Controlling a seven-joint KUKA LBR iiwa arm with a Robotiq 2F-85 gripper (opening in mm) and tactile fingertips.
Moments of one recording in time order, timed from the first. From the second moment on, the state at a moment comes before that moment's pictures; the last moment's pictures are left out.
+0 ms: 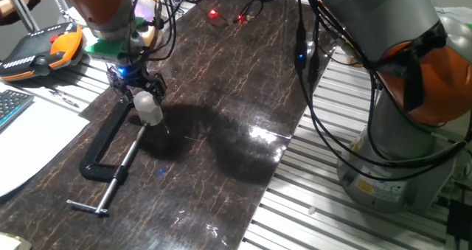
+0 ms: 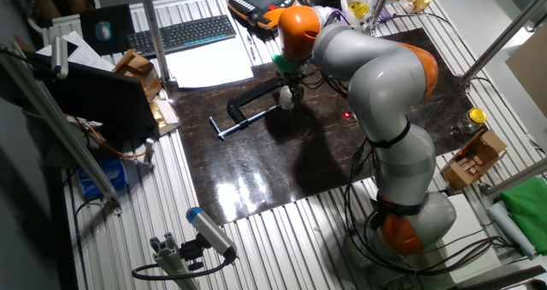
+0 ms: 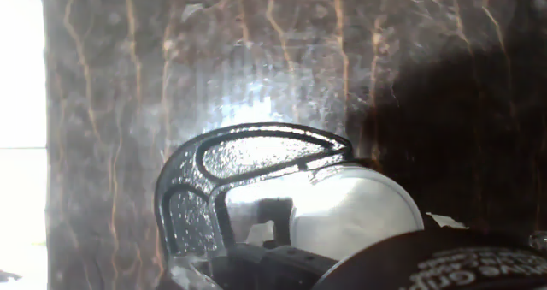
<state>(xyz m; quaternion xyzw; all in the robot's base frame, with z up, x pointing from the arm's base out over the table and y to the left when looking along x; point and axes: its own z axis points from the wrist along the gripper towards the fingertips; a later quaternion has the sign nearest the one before) 0.636 0.099 0.086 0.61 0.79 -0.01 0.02</state>
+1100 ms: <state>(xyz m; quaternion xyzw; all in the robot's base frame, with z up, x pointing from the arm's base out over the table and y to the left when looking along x) 0.635 0.098 0.087 0.45 0.89 -0.03 0.04</state>
